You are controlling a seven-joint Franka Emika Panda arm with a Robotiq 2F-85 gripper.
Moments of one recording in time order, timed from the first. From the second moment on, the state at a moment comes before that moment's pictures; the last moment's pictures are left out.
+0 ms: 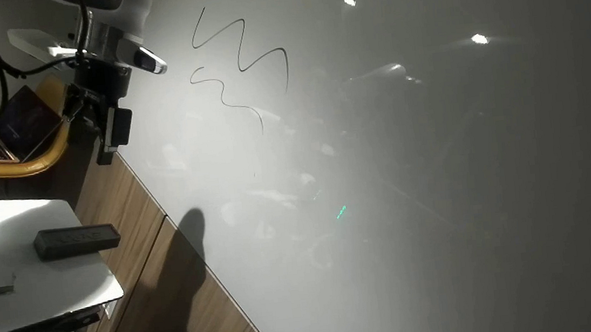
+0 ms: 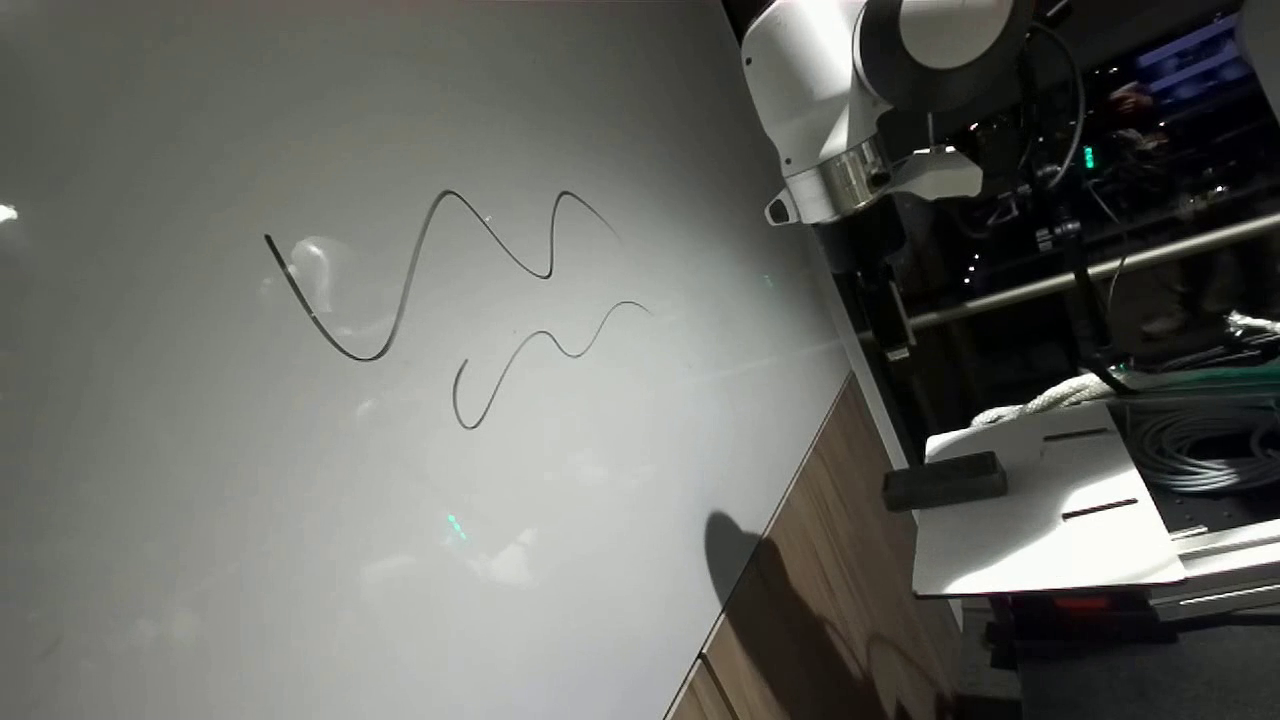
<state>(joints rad) 0.04 -0.46 0.18 -2.78 -0.09 2.35 0.11</state>
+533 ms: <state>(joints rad) 0.01 -0.26 0.18 -2.78 -0.11 2.49 0.22</state>
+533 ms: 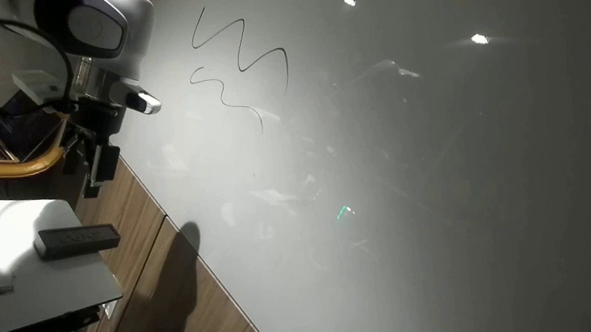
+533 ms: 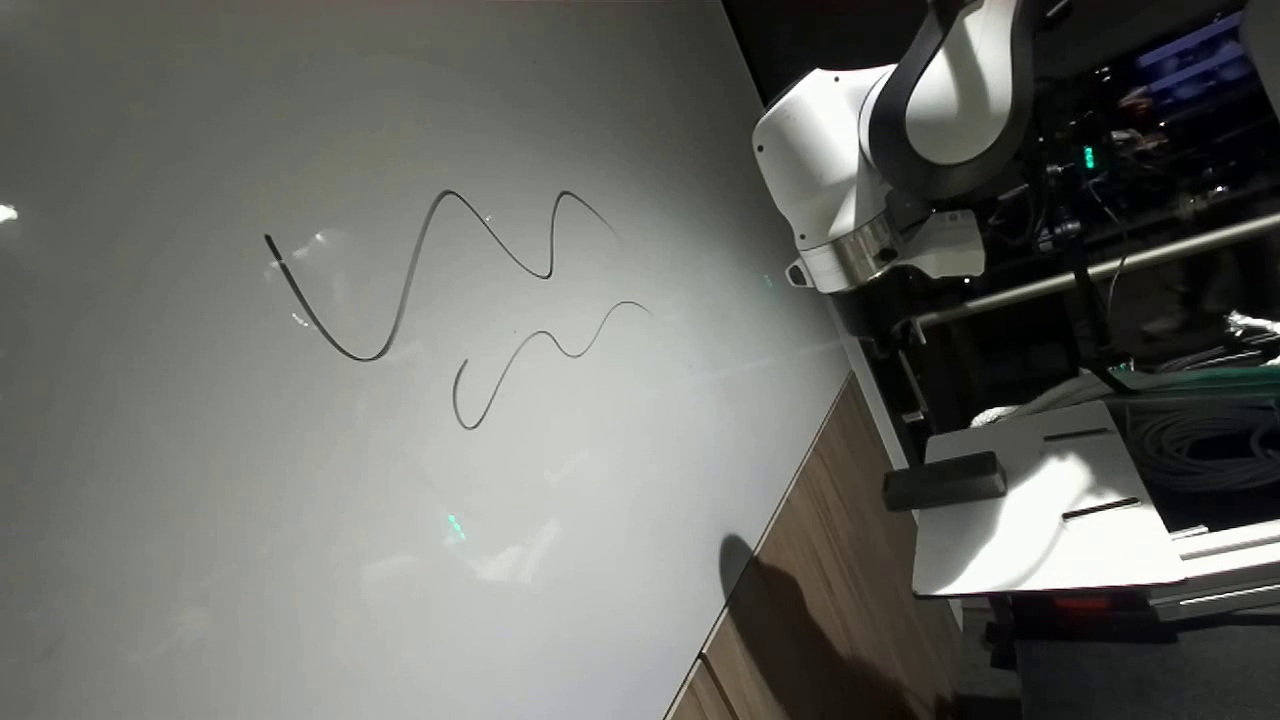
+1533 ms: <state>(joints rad) -0.01 0.03 0.05 -2.78 -0.22 2.69 0.15</state>
